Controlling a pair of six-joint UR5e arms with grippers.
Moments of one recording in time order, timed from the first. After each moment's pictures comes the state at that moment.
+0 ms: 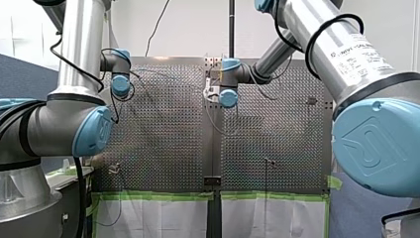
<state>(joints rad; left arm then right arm) 0.15 -1.76 -1.77 -2.76 -1.80 -2.17 2.29 -0.94 1.29 -0.56 1.91 1.63</state>
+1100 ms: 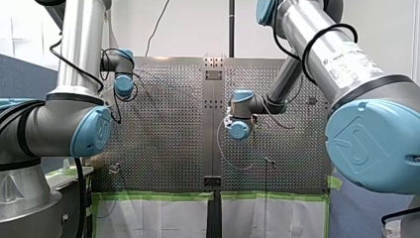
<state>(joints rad) 0.12 -1.76 -1.77 -2.78 -1.82 -2.15 2.21 -0.88 1.55 -0.83 2.17 1.65</state>
